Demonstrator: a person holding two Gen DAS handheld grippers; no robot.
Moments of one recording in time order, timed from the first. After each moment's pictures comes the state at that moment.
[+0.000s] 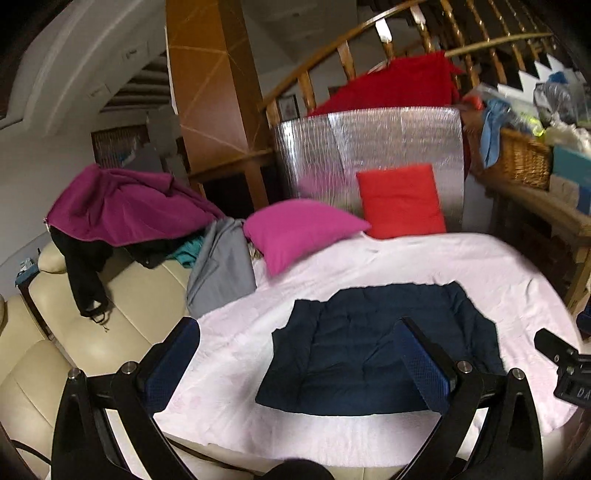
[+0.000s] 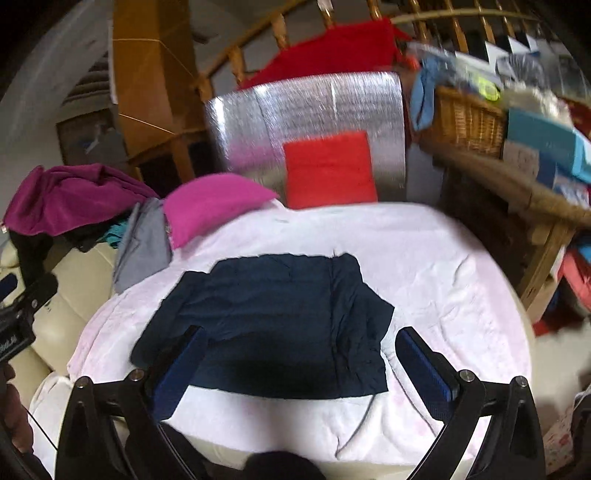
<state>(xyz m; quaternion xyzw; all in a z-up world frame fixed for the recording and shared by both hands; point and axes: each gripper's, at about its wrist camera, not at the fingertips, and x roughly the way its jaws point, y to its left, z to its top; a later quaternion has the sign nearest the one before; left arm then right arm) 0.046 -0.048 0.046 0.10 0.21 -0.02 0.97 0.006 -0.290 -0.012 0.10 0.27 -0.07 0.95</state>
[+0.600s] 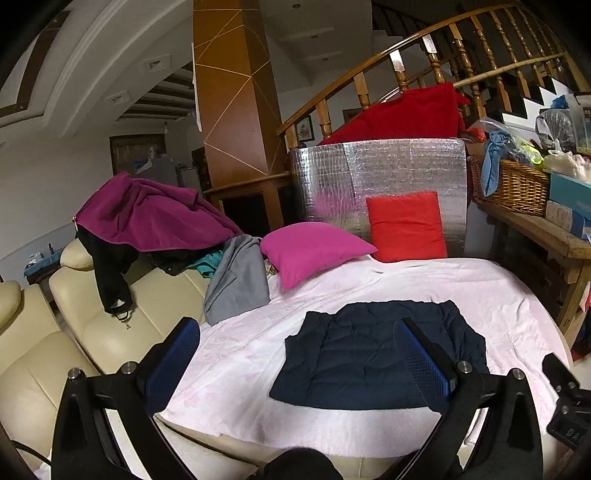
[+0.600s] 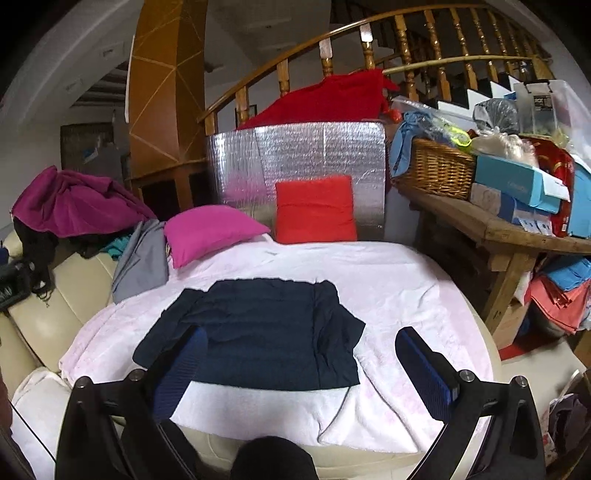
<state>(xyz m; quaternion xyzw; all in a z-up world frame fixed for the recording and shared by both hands) -0.011 -0.029 0.063 0.08 0.18 0.00 0.98 -0.075 -0.253 0.013 0.07 0.20 -0.11 0.97</state>
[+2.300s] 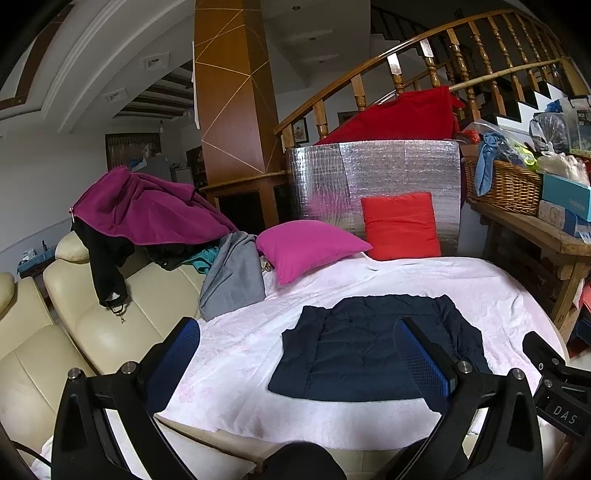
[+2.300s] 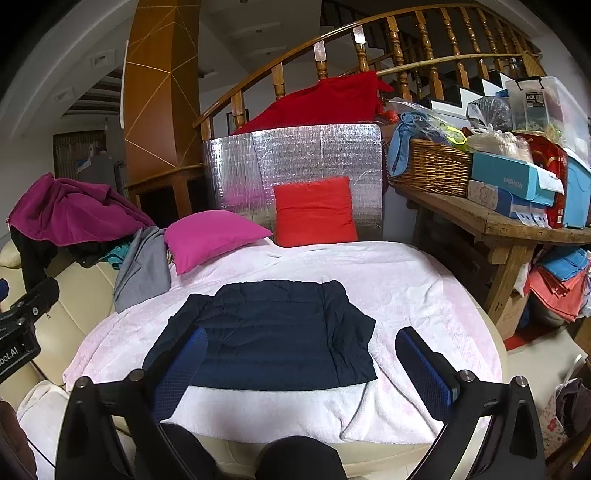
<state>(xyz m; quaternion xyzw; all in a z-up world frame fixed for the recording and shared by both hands) -0.024 -0.010 0.049 0.07 0.17 -0.02 0.98 -0.066 -0.224 0.010 0.08 0.21 -0.13 0.97</state>
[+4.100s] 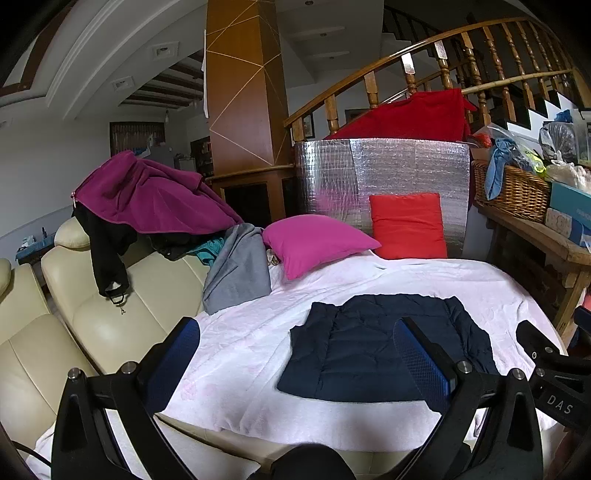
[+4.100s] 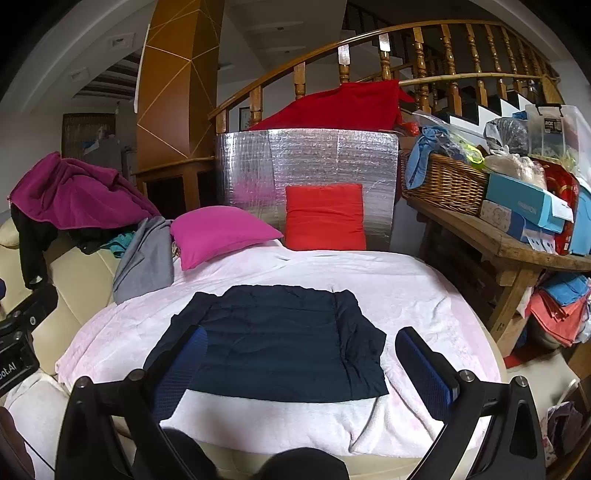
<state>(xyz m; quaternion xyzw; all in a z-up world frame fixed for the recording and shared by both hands) -0.007 0.020 0.044 0.05 0.18 -0.02 0.98 -0.035 -0.185 0.021 0.04 0.21 -0.12 0.97</state>
